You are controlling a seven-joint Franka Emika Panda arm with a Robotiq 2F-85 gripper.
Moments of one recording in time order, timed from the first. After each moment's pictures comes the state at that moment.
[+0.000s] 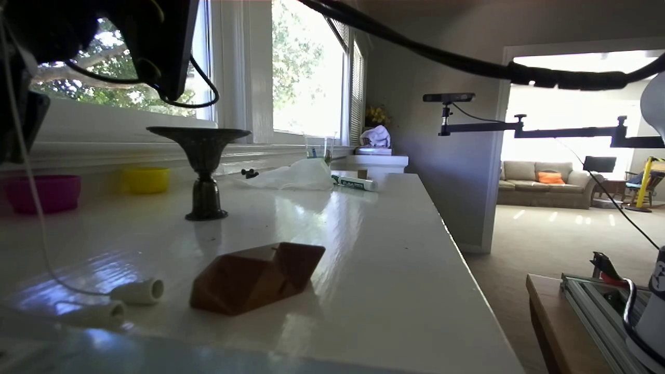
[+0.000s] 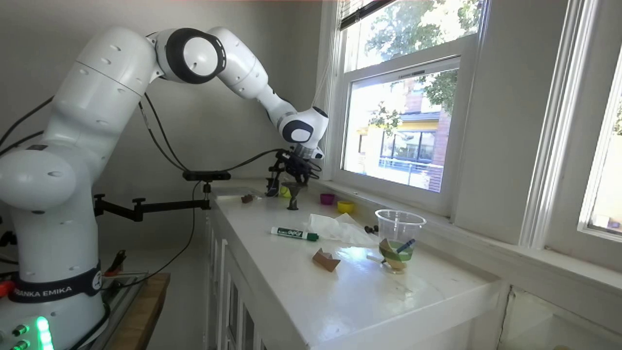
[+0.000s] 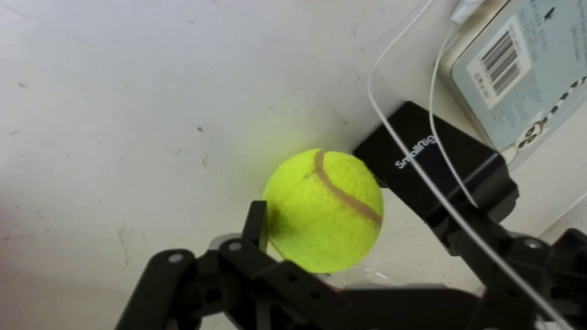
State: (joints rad) arm 0.24 0.42 0.34 -1.67 0.44 2.11 -0.67
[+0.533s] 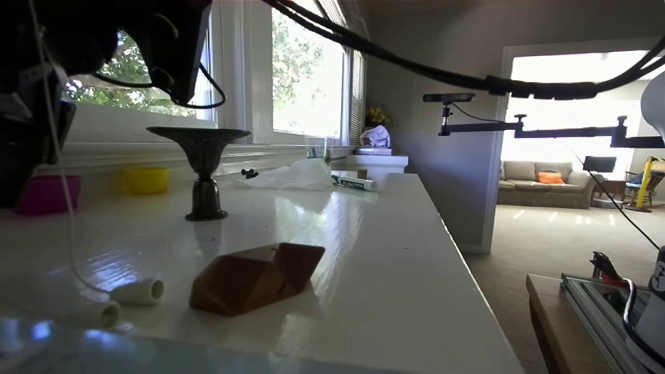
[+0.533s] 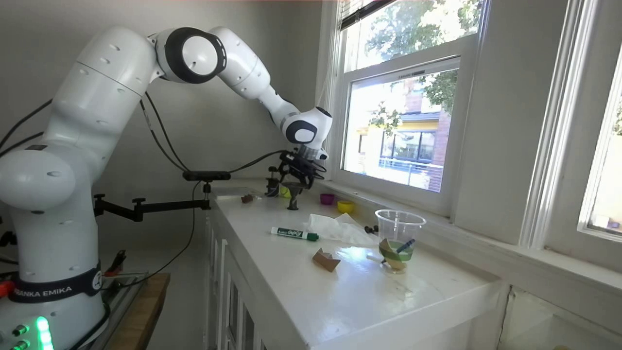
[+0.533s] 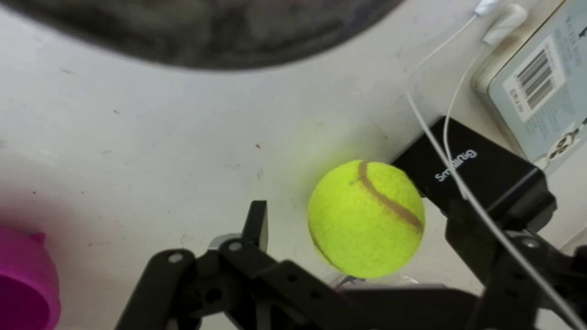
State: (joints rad) arm 0.24 0.42 0.32 -1.67 0.41 2.11 -0.67
